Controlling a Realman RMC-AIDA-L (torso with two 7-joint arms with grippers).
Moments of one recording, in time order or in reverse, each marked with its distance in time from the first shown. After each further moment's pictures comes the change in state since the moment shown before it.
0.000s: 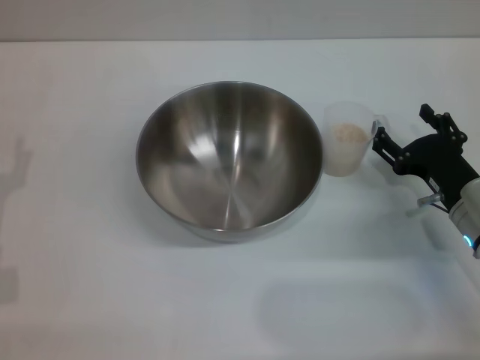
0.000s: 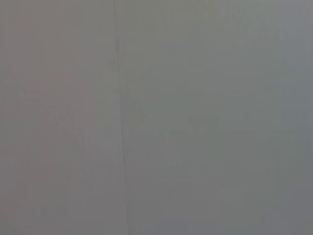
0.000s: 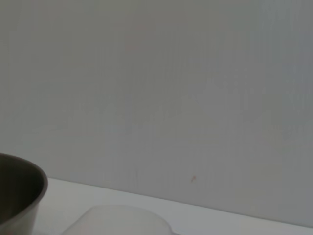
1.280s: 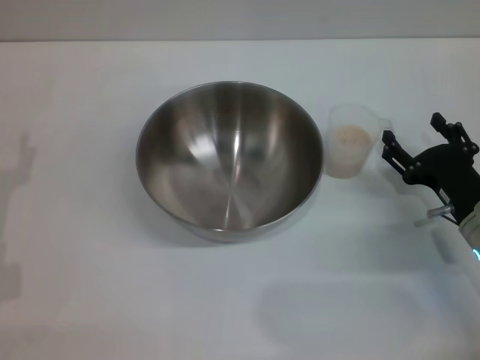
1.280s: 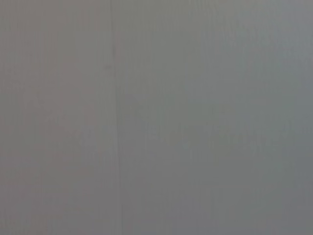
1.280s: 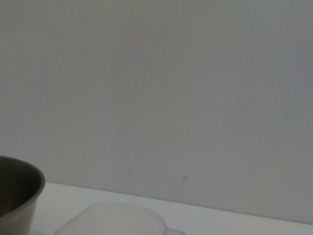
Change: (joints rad) left arm -0.014 0.000 0.000 -0.006 0.000 0.000 0.000; right arm -0.049 0.001 -0.003 0.006 0.000 -0.053 0.000
